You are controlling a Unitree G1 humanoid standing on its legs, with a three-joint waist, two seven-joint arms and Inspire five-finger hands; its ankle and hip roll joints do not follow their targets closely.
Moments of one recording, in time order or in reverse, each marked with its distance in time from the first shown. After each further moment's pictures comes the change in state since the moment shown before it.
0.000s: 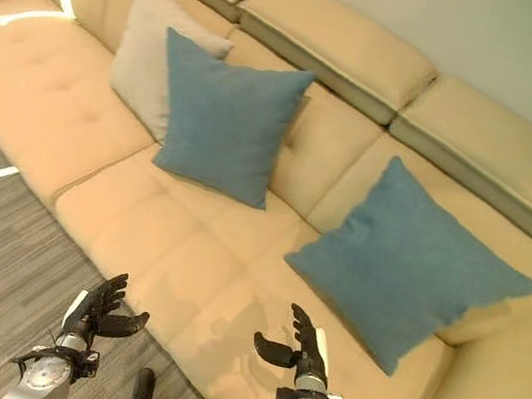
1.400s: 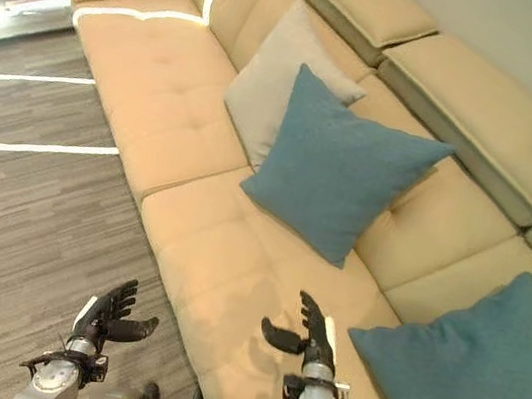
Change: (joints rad) left arm 0.000 -0.004 -0.039 -0.005 -0.037 0.035 -0.018; right arm -0.033 -0.009 -0.037 -0.044 0.027 -0.003 -0.001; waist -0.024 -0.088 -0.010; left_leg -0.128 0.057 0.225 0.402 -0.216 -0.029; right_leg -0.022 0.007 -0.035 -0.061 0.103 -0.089
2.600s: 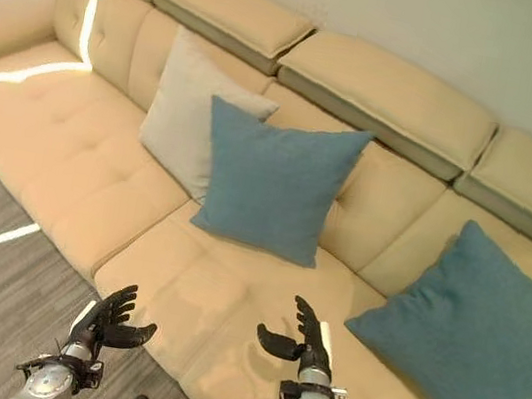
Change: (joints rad) left arm 0.027 0.026 -0.001 -0.033 -0.002 0.012 -0.025; right arm 0.011 -0.007 0.026 0.001 -0.009 0.018 -0.003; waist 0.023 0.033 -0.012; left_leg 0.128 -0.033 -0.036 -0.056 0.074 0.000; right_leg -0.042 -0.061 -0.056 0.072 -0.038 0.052
